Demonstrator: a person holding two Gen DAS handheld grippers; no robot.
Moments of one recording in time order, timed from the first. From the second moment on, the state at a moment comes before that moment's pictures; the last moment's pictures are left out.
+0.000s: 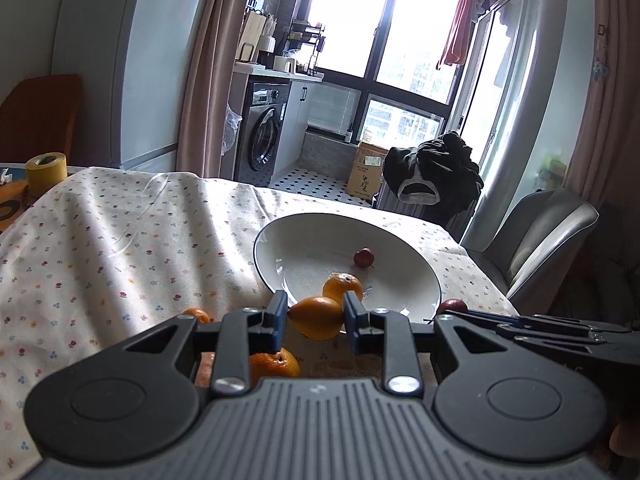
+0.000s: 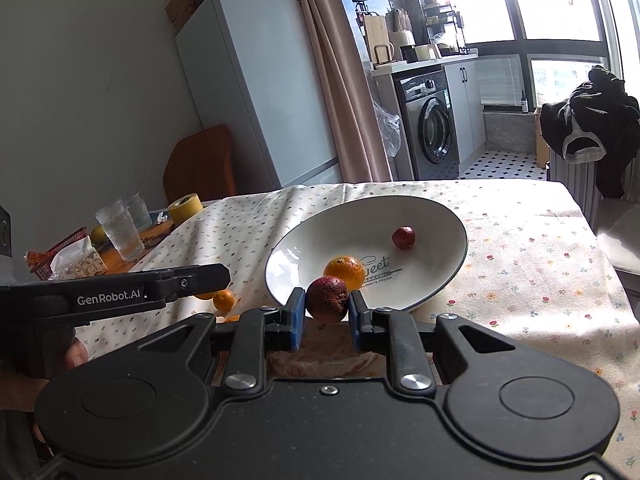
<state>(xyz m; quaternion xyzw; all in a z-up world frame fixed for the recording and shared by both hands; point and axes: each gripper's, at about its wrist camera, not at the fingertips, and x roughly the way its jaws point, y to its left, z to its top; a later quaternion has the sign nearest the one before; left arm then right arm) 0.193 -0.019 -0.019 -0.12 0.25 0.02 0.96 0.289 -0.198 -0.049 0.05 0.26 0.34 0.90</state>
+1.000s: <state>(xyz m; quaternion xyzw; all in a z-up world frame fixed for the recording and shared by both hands) 0.249 -0.024 -0.032 -0.15 0.27 -0.02 0.95 0.315 -0.199 -0.050 0.06 0.27 0.30 0.91</state>
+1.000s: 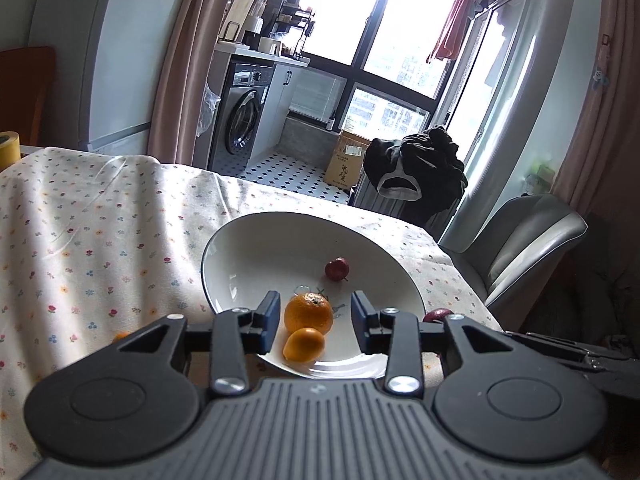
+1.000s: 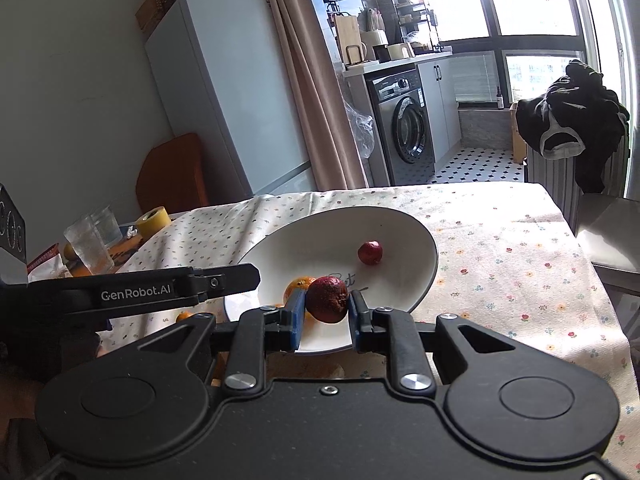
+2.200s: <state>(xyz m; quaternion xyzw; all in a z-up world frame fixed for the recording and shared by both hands) 0.137 0.007 -0.001 -0.16 0.25 0.07 0.95 0.256 -0.221 -0.012 0.09 0.25 0.29 0.92</state>
